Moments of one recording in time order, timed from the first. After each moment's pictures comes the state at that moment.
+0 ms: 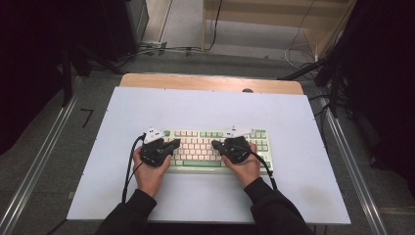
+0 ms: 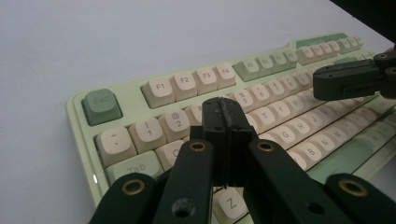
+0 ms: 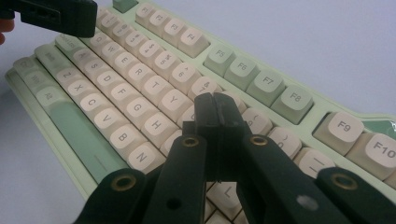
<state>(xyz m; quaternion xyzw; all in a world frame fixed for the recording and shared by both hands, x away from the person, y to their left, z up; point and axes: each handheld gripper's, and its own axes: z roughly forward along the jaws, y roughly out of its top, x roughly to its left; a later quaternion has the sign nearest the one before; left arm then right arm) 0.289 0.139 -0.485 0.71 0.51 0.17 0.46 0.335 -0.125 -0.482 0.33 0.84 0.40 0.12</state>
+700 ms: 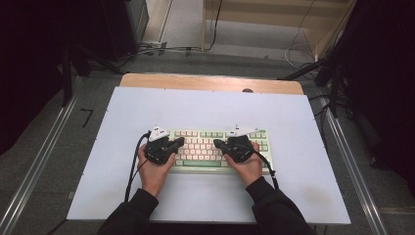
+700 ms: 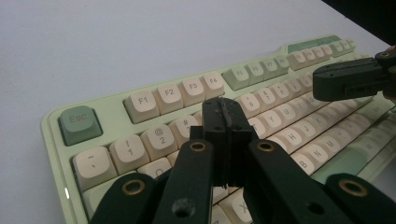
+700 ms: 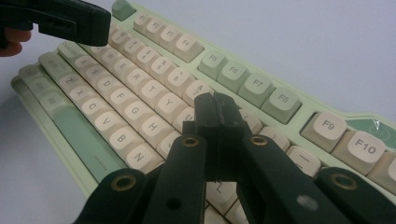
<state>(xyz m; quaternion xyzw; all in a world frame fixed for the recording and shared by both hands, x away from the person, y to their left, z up) 0.297 0.129 -0.483 0.71 0.50 0.16 0.47 0.335 -0.132 -0.477 0.34 0.84 0.41 0.12</state>
